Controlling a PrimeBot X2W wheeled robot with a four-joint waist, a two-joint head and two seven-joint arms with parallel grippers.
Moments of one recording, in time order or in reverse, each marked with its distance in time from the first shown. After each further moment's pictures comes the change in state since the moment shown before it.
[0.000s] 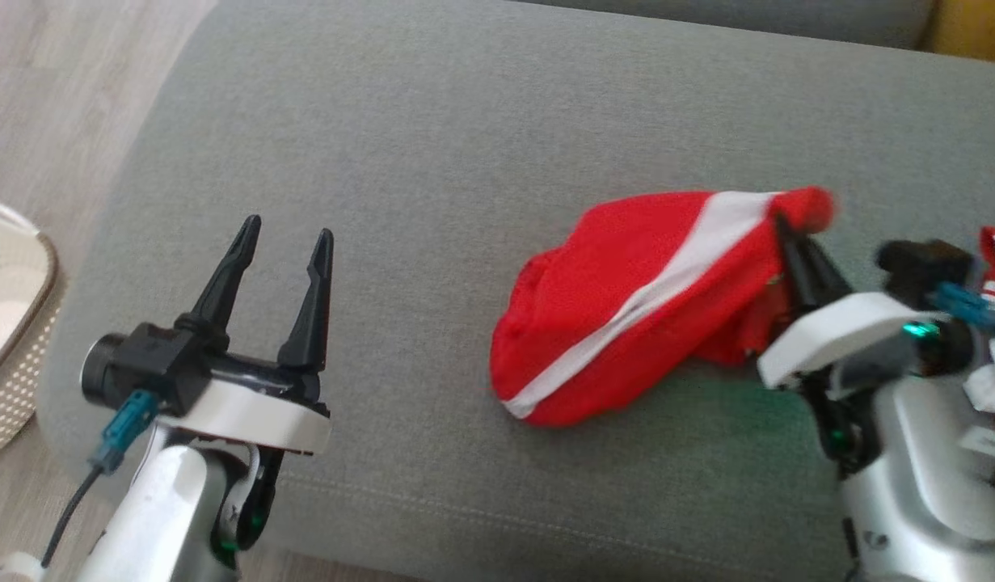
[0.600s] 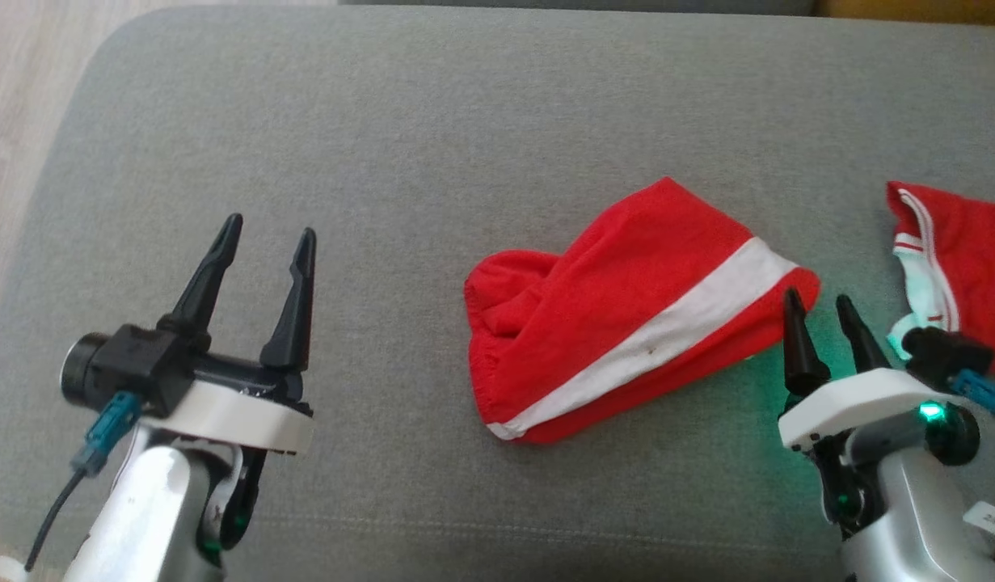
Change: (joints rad) left arm 0.012 -0.003 0.052 0.006 0.038 -0.029 0.000; right arm 0.102 0.020 -0.105 0.130 0.060 0.000 -0.138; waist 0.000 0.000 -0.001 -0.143
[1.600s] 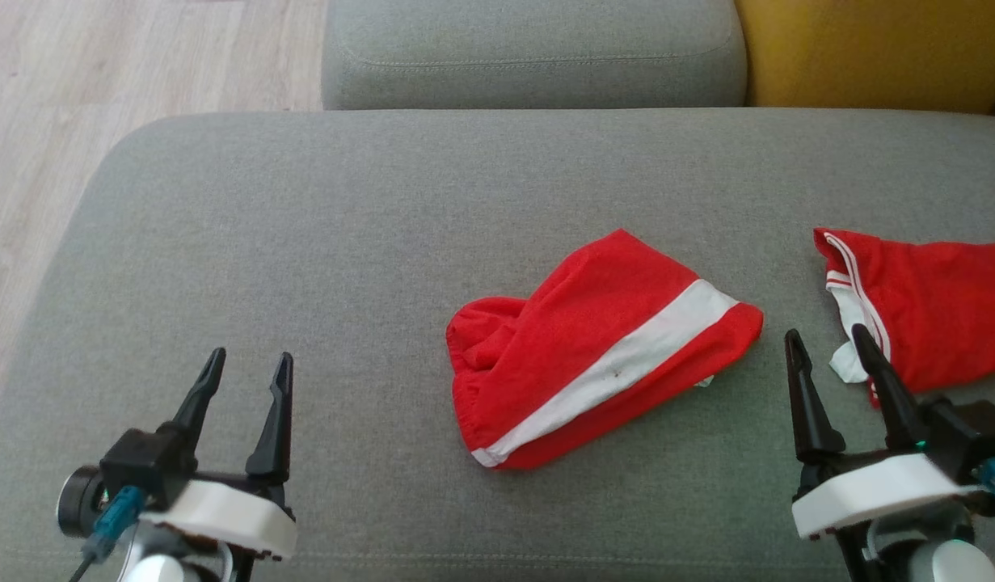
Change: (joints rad) left arm 0.225 0.014 0.029 0.017 -0.021 0.056 0.028; right arm 0.330 0.004 0.041 -0.541 -0.177 0.000 0.074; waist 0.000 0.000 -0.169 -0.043
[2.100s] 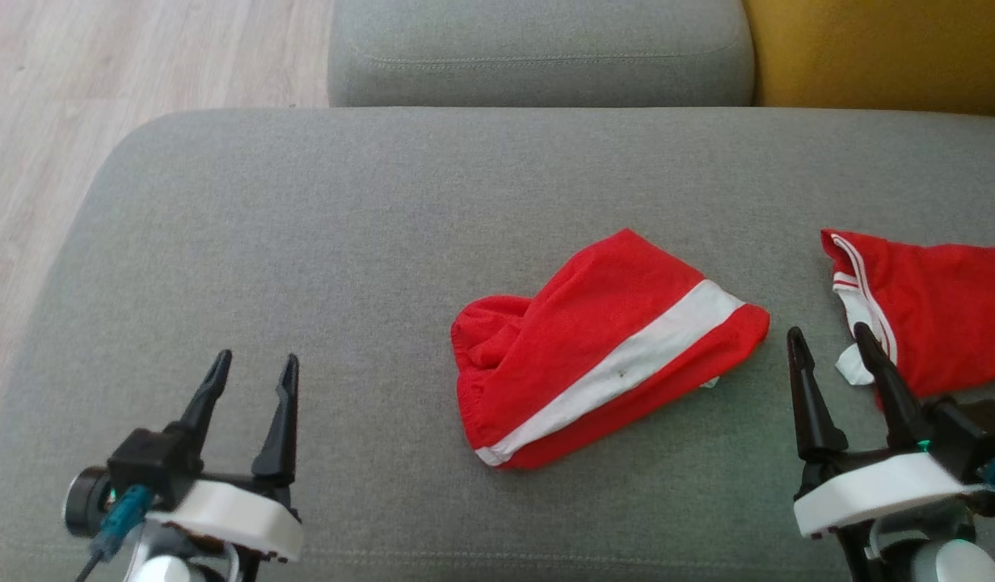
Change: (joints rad) left arm -0.001 0.002 -0.012 -0.003 -0.007 0.007 0.009; right arm 0.000 0.000 -0.002 -0.008 0.020 0.000 0.007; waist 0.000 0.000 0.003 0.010
